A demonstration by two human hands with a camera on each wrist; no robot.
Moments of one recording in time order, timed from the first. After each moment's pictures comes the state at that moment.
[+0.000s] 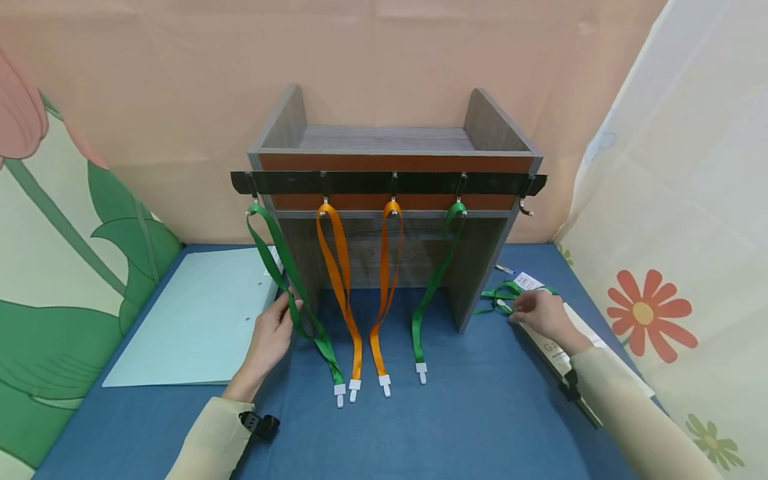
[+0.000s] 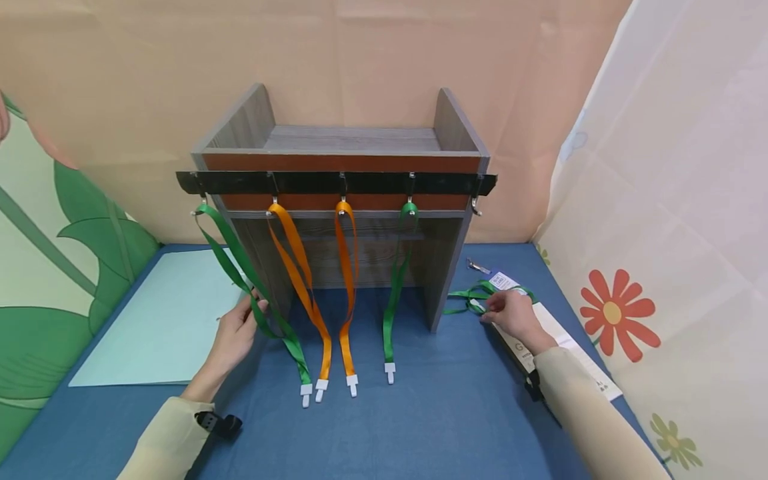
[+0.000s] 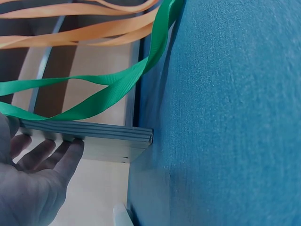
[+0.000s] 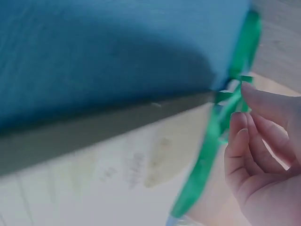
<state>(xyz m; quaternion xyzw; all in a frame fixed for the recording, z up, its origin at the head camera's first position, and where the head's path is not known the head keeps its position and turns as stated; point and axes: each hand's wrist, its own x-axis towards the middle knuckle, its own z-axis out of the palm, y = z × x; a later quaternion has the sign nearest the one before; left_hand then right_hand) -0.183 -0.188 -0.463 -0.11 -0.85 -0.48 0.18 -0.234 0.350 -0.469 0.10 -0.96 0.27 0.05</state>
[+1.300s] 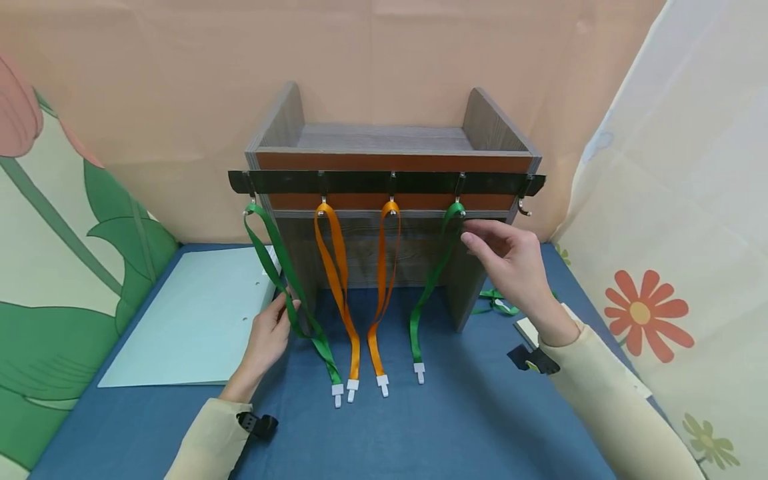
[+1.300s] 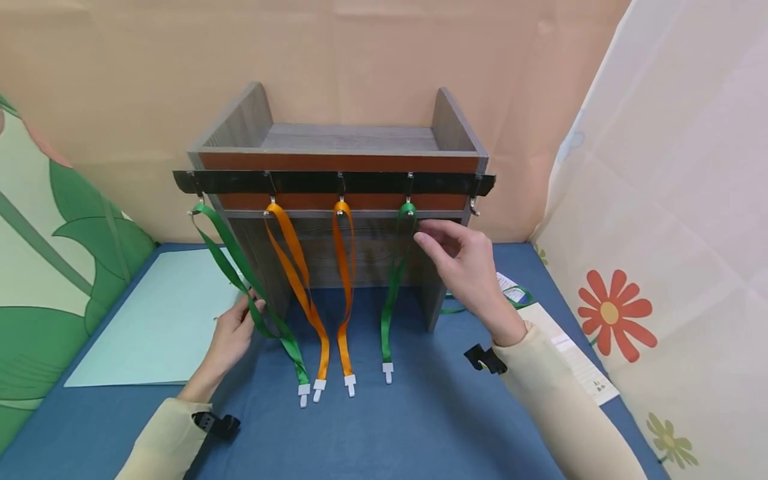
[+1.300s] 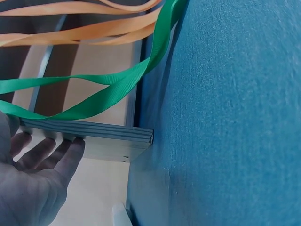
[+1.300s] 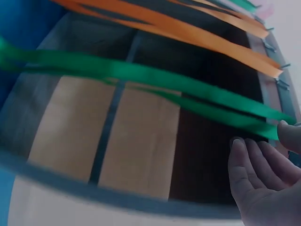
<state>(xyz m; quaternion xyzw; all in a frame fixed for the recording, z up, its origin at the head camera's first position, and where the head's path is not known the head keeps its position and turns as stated) -0.182 -0.187 -0.462 -0.12 -0.85 -0.48 0.18 -0.184 0.202 -0.291 0.23 -0.82 0.45 0.26</state>
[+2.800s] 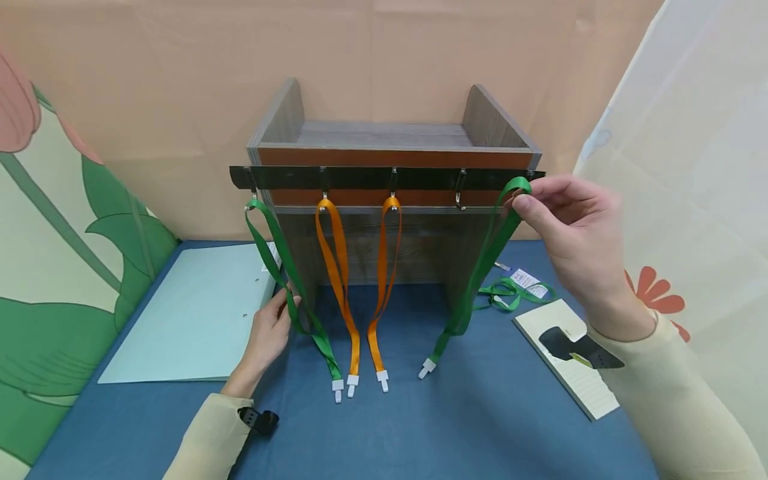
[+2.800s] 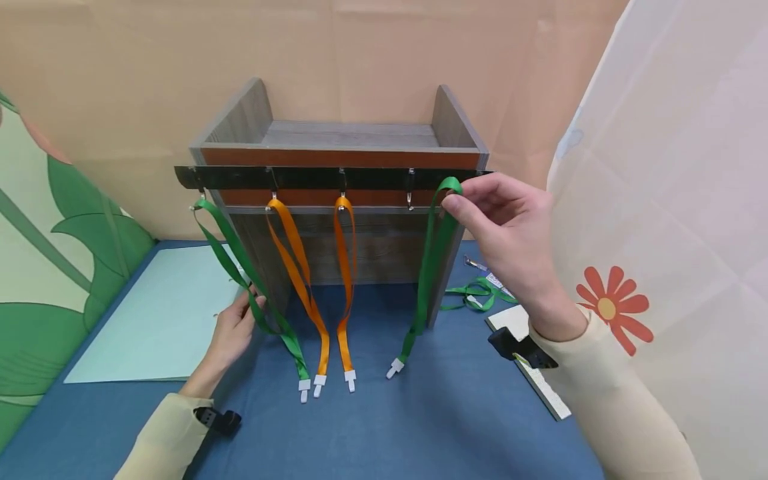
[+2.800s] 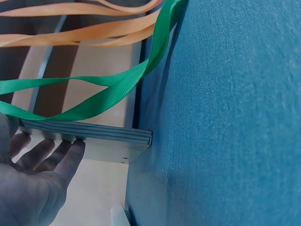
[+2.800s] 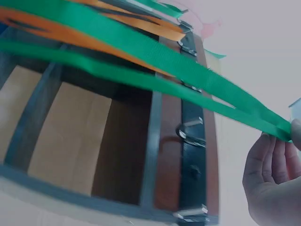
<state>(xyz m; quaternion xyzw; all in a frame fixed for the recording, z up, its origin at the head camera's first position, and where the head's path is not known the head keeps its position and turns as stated) -0.183 -0.189 -0.463 -0.12 -0.85 -0.48 0.19 -0.142 0.206 -0.210 0.32 -0.61 0.68 0.24</state>
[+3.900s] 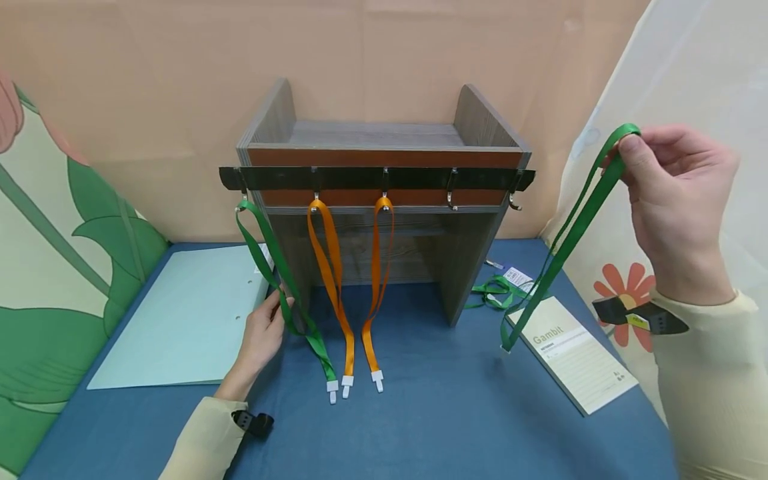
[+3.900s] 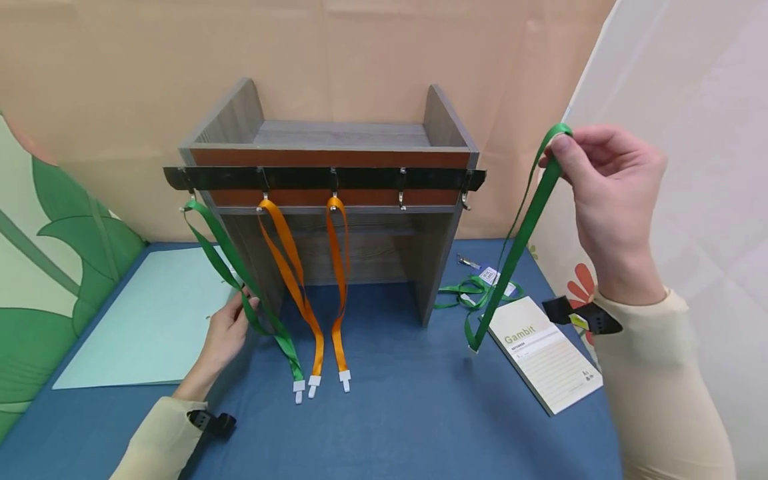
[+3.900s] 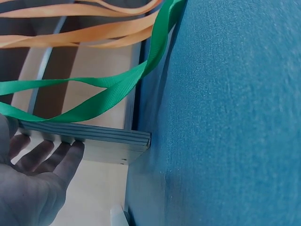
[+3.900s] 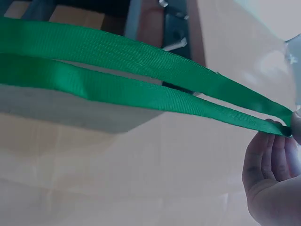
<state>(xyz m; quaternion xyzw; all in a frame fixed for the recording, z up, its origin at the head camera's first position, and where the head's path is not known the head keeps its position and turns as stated) -0.183 -0.187 -0.463 -0.11 -0.85 -0.48 0.18 -0.162 0.286 -0.176 0.26 -0.48 0.78 0.31</state>
